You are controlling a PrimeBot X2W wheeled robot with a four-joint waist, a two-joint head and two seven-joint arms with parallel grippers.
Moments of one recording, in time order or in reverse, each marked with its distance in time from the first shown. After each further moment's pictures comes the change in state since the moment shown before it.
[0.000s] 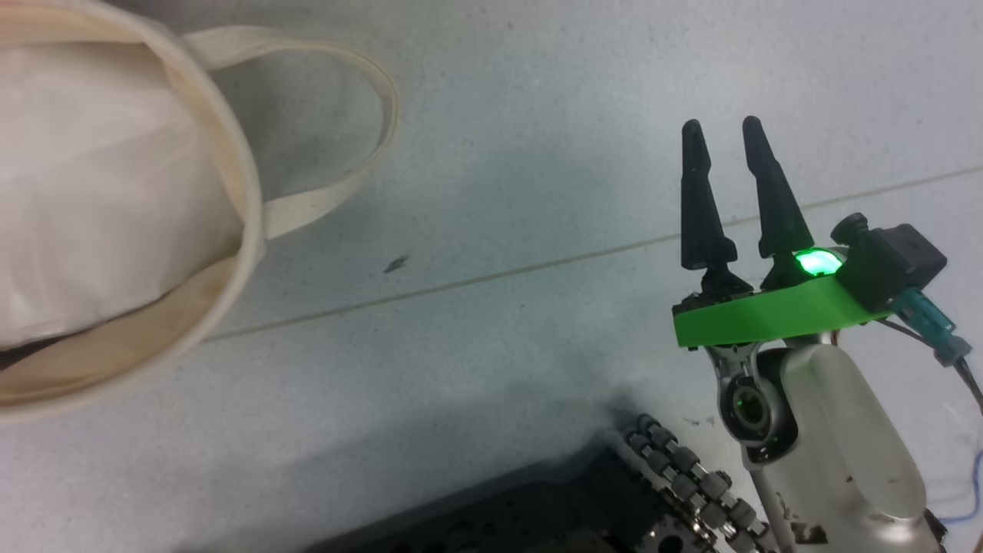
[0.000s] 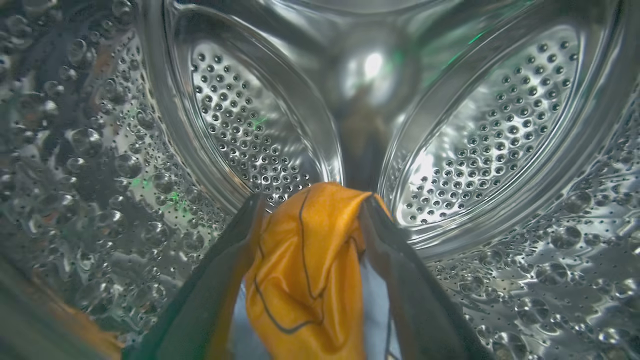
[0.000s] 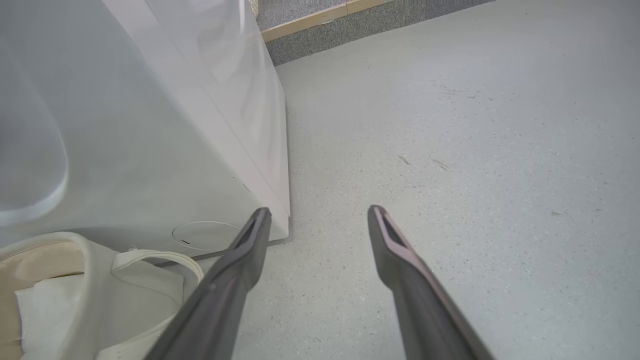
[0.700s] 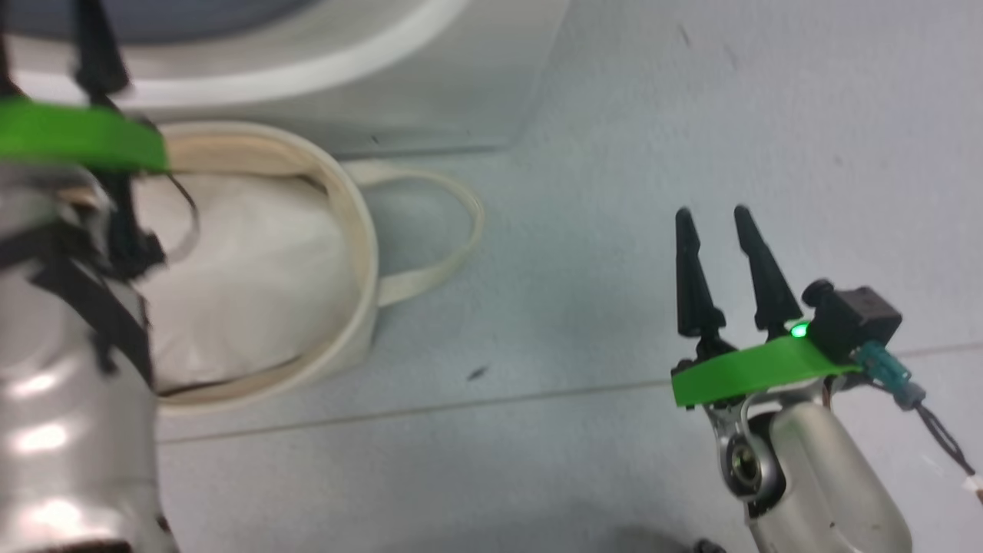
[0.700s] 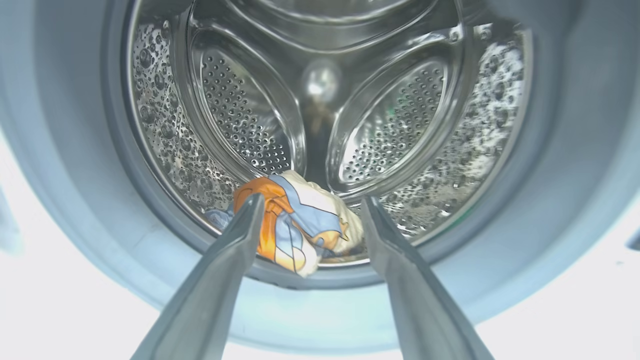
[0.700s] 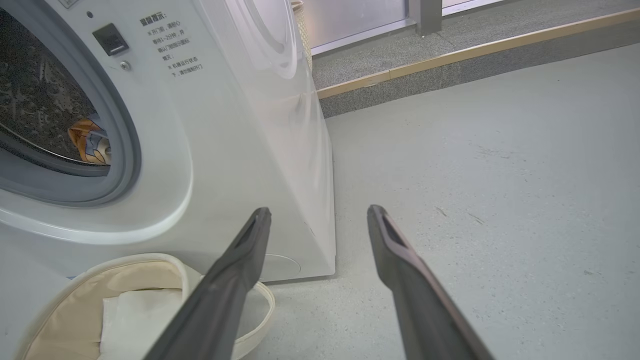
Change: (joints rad) left arm 0.702 -0.196 0.141 -0.298 -0.032 -0.203 0.000; right arm 0.085 -0.001 -0.021 0.094 -0.070 0.000 0.000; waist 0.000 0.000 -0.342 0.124
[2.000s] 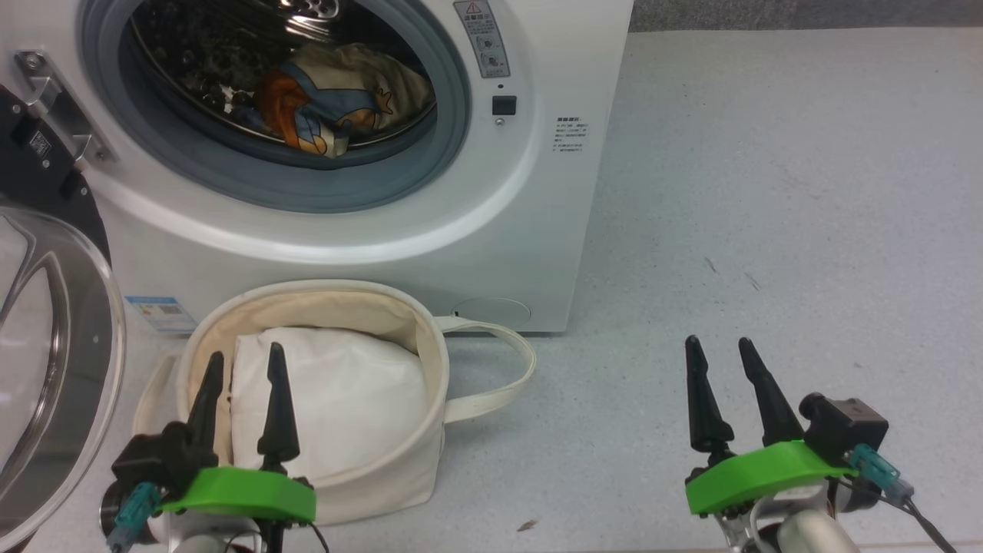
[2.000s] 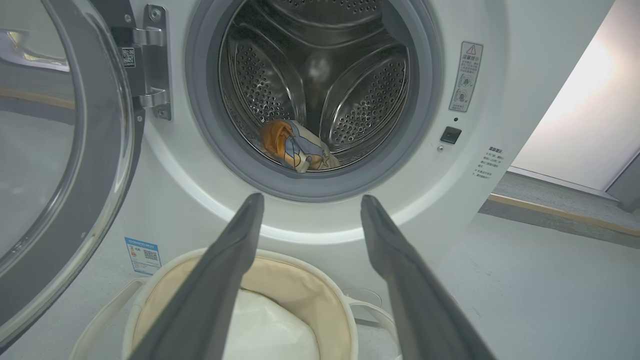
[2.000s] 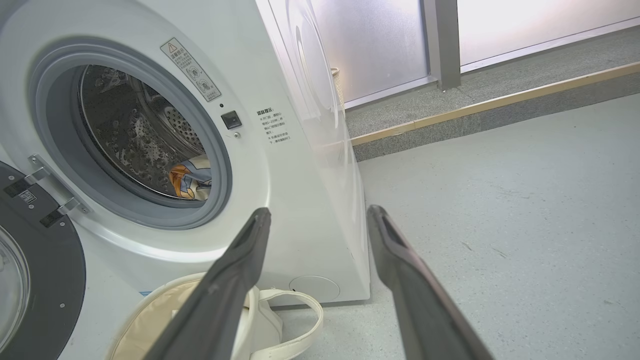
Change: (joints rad) left arm 0.820 -0.093 -0.203 -0.347 -0.122 0.075 0.001; right arm 0.235 0.000 -0.019 0.052 0.012 0.000 0.000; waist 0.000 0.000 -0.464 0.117
